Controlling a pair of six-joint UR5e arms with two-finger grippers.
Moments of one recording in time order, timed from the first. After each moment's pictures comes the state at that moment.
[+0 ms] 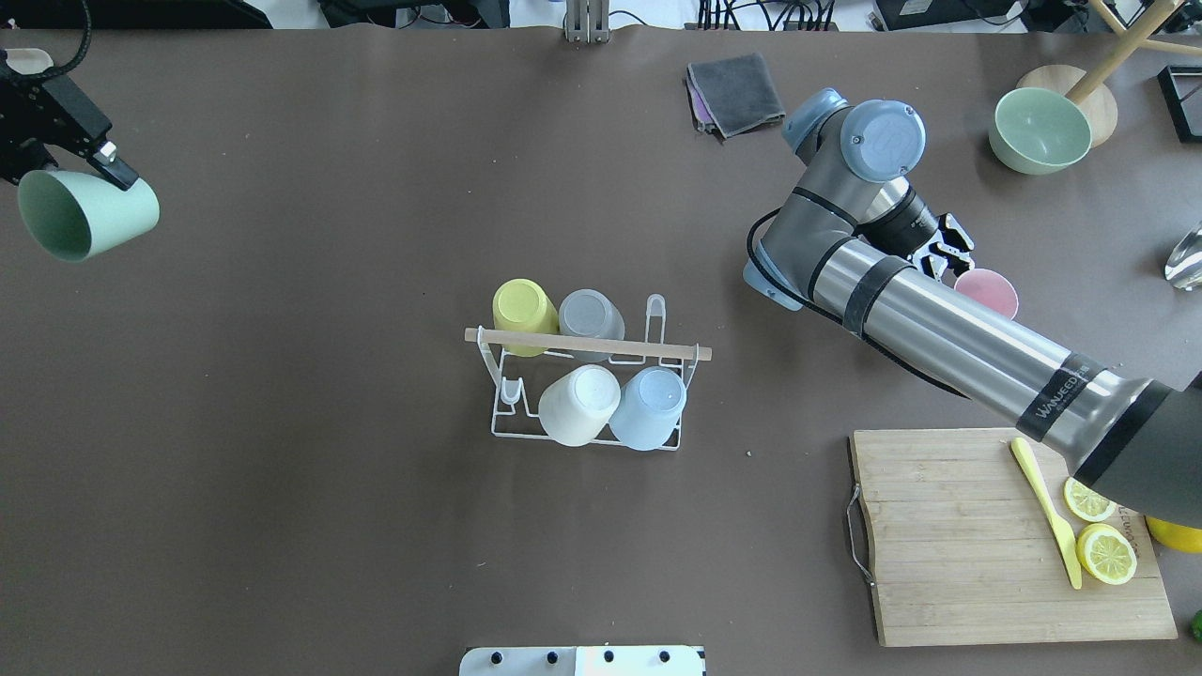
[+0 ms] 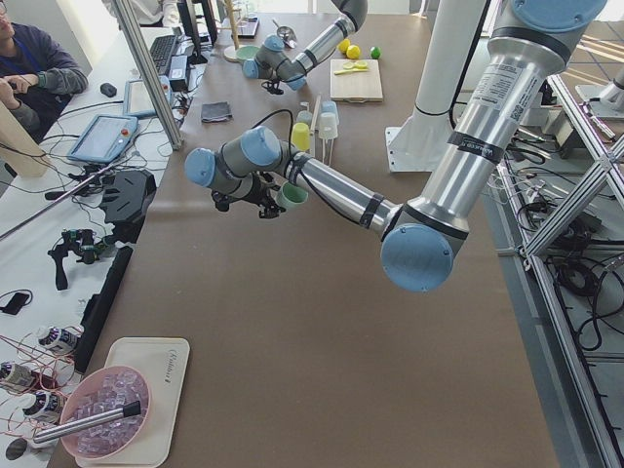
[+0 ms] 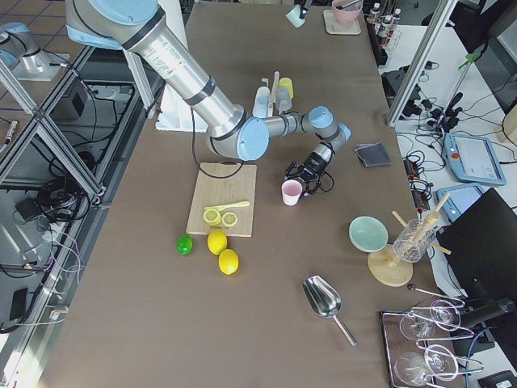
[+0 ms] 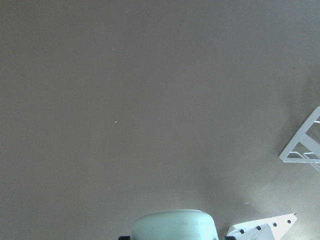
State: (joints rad) left arm -1.30 -1.99 -1.69 -0.97 -2.87 -0.05; right arm 0.81 -0.68 0.84 -2.36 1.85 -0.63
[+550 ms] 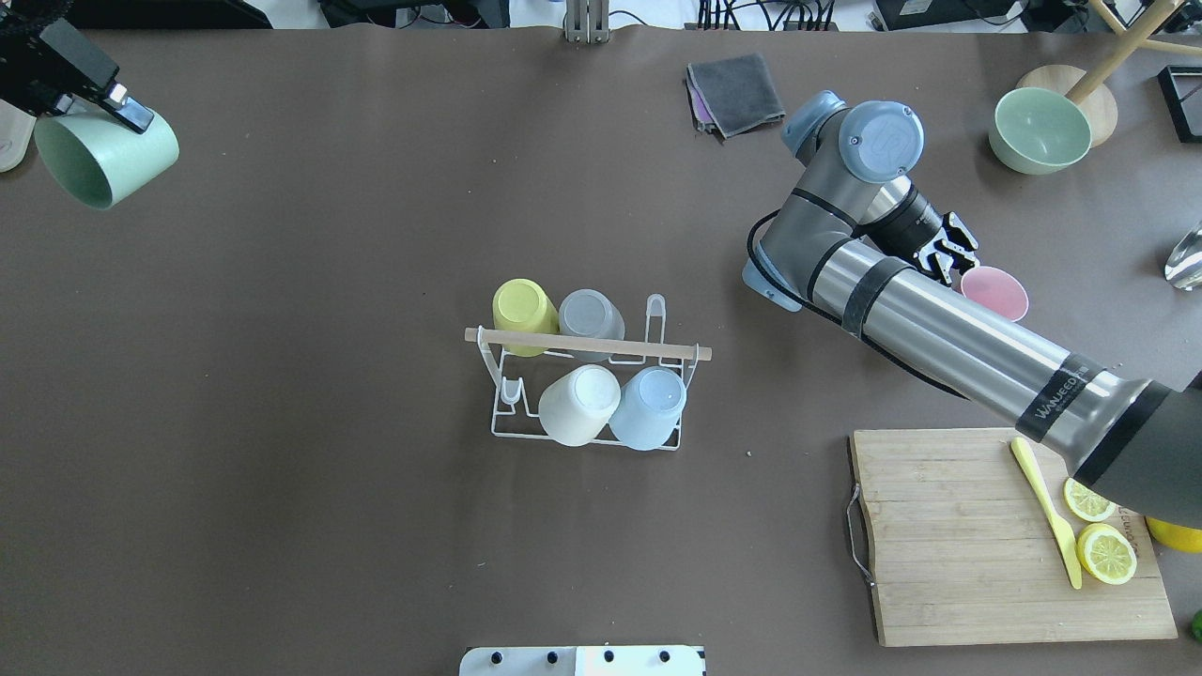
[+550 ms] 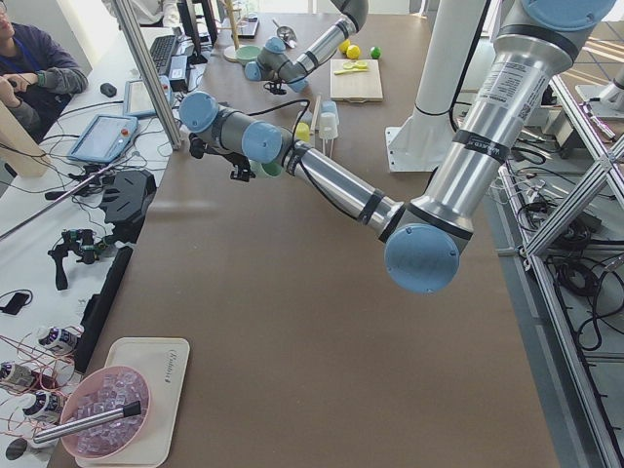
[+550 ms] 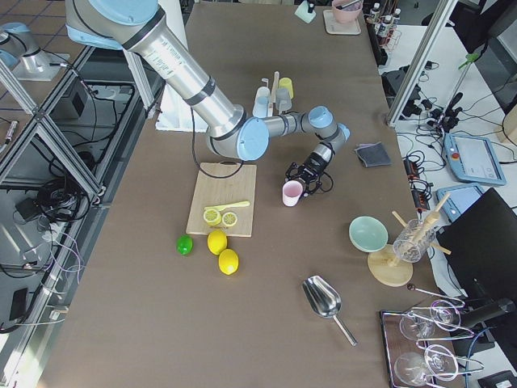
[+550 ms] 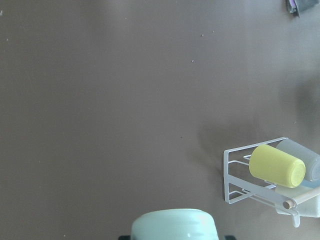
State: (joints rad) left arm -1.31 -1.99 -1.70 -1.51 -2.78 -0.31; right arm 0.81 -0.68 0.85 -2.38 1.82 -0.67
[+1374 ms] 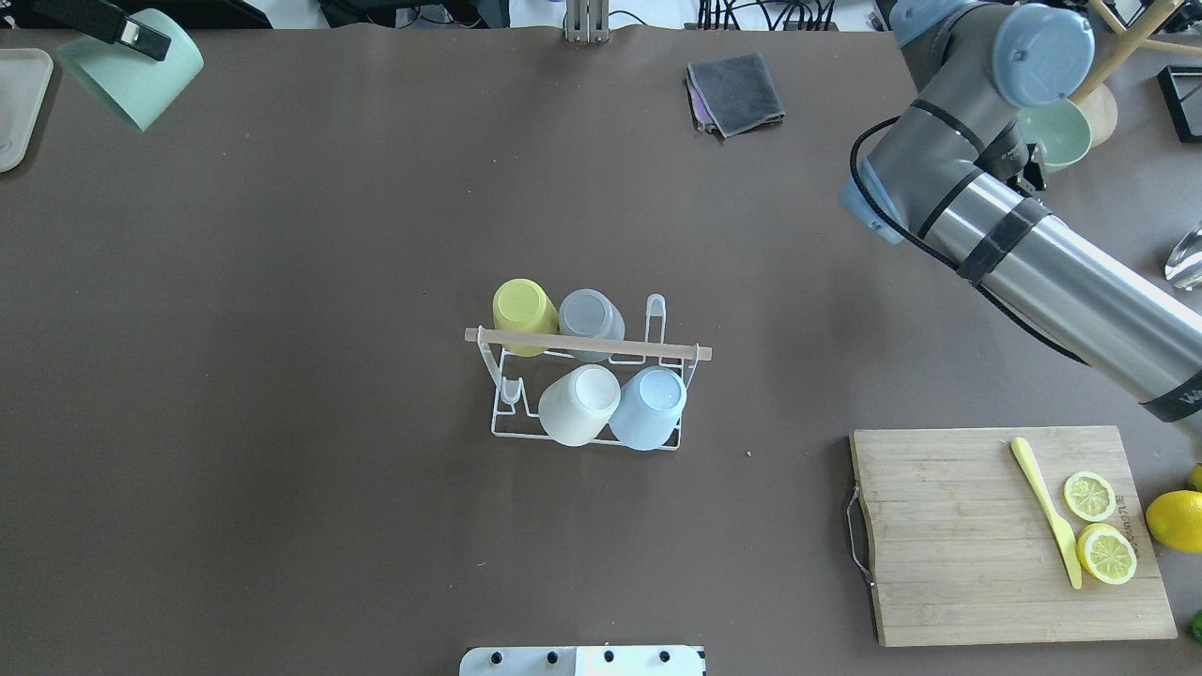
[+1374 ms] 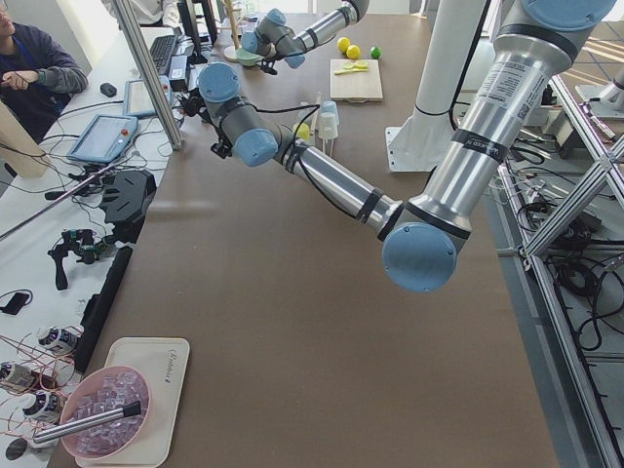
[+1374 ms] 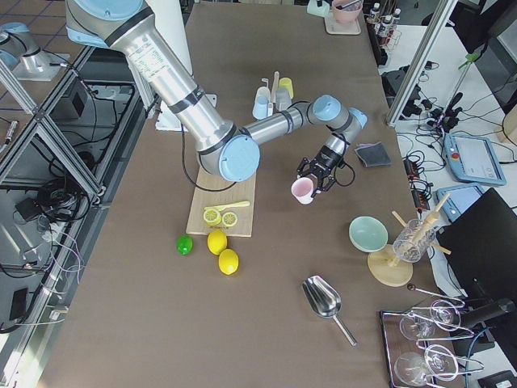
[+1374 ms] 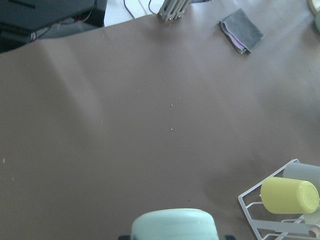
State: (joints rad) left arm -1.31 -1.99 -1.71 -2.16 -2.57 -0.42; right arm 1.00 -0.85 1.23 -2.30 1.97 -0.46
